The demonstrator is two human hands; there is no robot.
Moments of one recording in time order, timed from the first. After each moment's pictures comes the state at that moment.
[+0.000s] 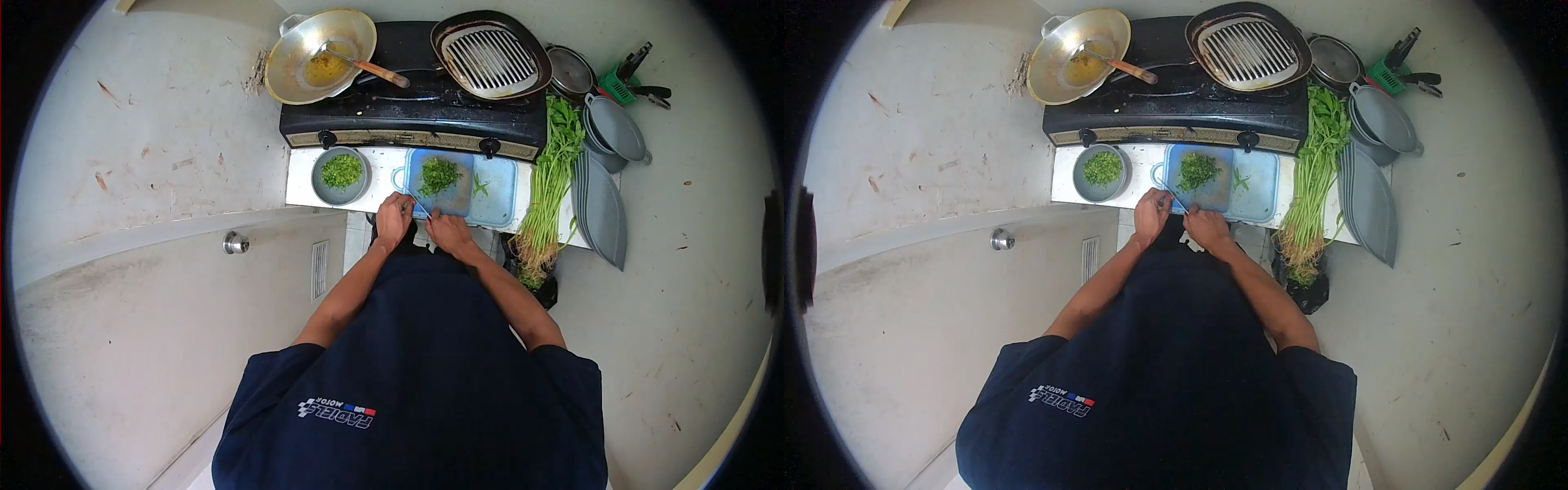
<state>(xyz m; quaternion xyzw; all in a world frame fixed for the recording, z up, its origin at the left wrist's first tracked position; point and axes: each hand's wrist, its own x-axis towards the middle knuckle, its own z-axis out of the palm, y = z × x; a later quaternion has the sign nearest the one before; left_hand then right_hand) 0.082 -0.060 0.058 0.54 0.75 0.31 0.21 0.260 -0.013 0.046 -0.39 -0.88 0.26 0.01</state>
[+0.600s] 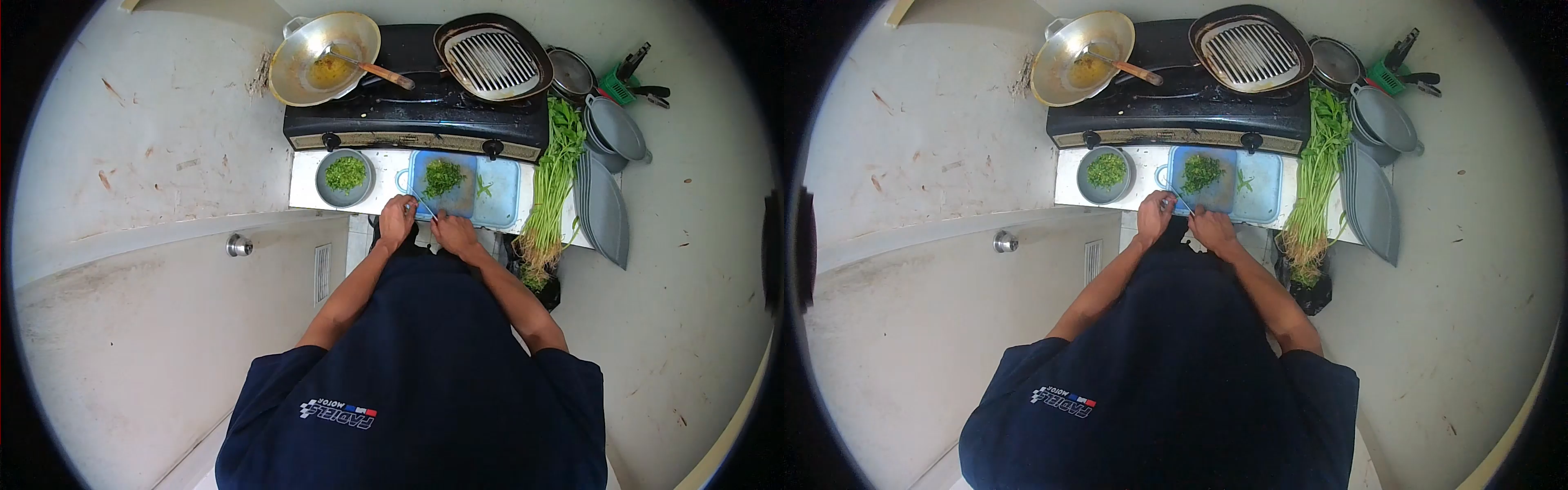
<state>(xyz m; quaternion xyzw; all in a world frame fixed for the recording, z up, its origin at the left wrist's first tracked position) 0.074 -0.060 0.054 0.54 0.75 0.32 0.23 0.260 -0.012 0.055 -0.41 -0.87 0.27 0.00</state>
